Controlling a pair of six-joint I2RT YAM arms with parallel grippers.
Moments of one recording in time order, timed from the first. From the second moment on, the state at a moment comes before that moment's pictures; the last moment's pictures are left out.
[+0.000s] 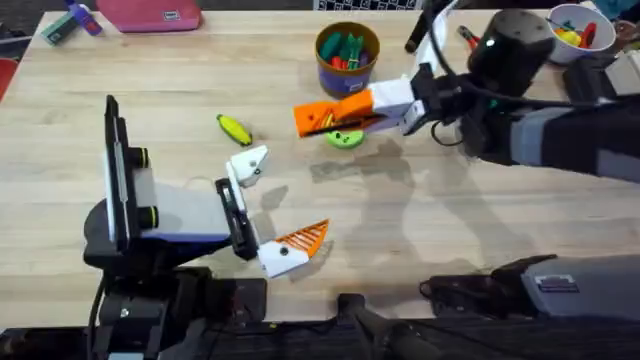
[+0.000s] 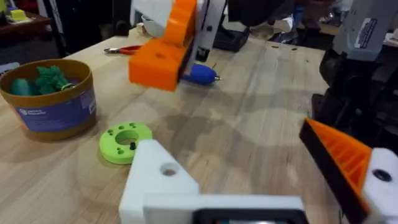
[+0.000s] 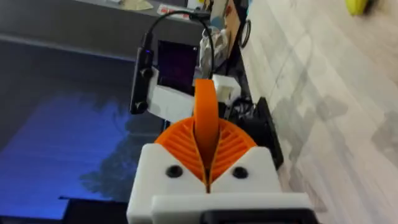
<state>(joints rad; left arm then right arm) -0.01 0.00 0.01 -0.13 1.18 0.04 0.26 1.54 0.63 0.79 -1.43 1.20</state>
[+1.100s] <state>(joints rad) -0.01 0.00 0.01 -0.13 1.18 0.04 0.44 1.73 0.65 0.79 -1.49 1.06</state>
